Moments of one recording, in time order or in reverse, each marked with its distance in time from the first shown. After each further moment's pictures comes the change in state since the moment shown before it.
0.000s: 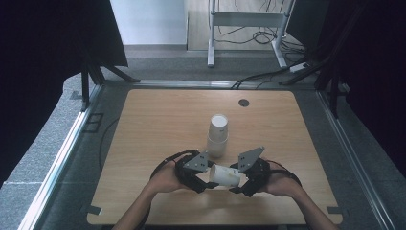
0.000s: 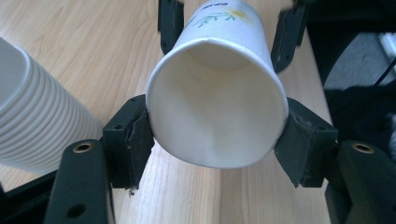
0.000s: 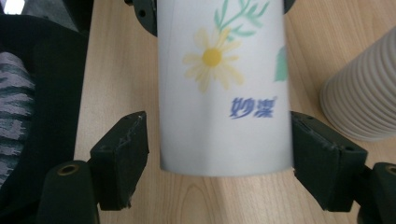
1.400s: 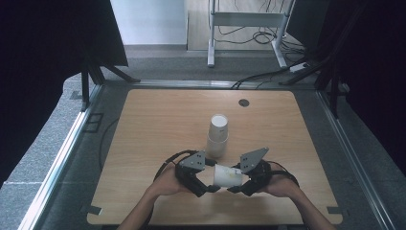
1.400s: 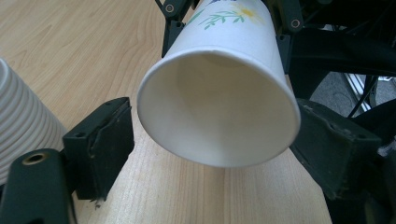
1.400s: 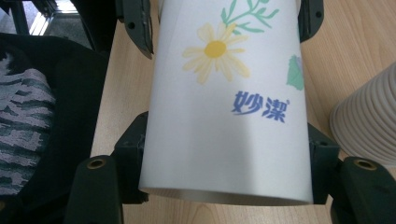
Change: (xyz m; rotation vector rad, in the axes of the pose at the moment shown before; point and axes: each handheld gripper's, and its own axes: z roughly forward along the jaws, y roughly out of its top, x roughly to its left) left arm 0.002 -0.011 0.004 -0.170 -0.071 -0.070; right arm 0.002 -0.003 -0.001 -0.111 0.047 -0.029
